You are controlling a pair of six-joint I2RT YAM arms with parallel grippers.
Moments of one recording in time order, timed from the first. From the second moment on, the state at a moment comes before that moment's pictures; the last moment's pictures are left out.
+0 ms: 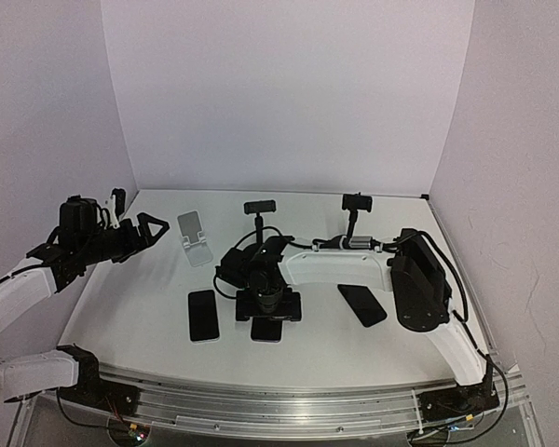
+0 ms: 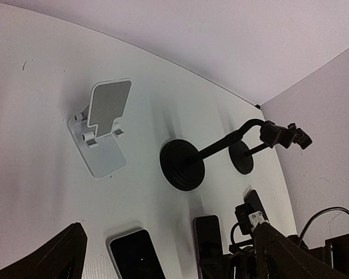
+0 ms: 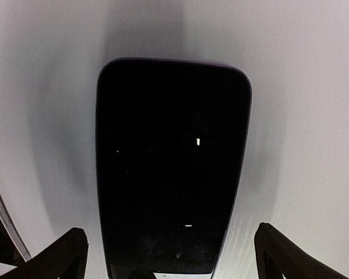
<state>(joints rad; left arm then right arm) -0.24 0.92 0.65 -0.16 0.34 -0.58 1.13 2.38 2.00 -1.06 0.23 1.08</state>
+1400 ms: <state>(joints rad) -0.24 0.94 0.65 -0.07 0.34 -0.49 1.09 2.33 1.88 -0.95 0.19 0.92</state>
